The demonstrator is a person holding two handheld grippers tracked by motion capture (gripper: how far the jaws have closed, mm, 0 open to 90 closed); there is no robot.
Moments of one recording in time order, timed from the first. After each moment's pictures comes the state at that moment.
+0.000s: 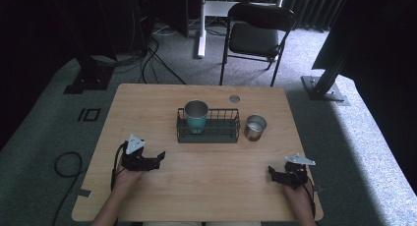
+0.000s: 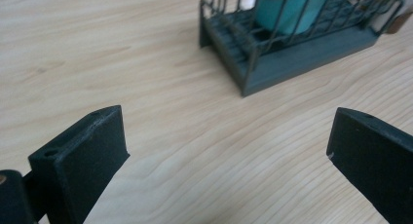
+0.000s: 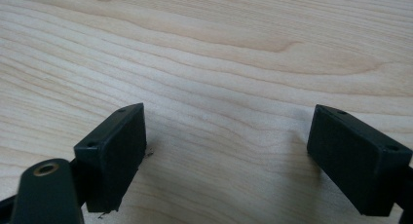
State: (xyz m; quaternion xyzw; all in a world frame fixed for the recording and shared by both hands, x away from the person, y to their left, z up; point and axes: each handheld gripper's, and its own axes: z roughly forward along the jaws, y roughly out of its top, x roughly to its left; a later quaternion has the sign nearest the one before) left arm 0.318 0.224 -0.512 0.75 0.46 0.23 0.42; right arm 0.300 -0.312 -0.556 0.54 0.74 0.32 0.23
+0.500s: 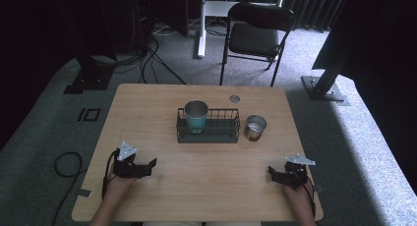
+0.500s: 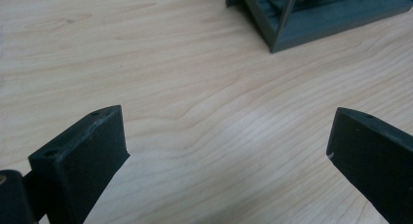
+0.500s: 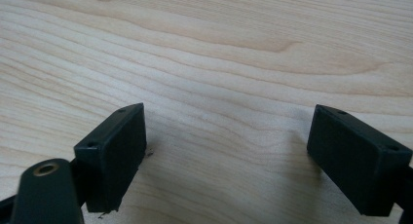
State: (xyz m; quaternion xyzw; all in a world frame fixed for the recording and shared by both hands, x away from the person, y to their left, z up) left arm 0.303 0.247 -0.528 0.75 0.48 0.23 0.40; right arm 0.301 -0.312 -0.556 0.54 0.74 0.32 0.23
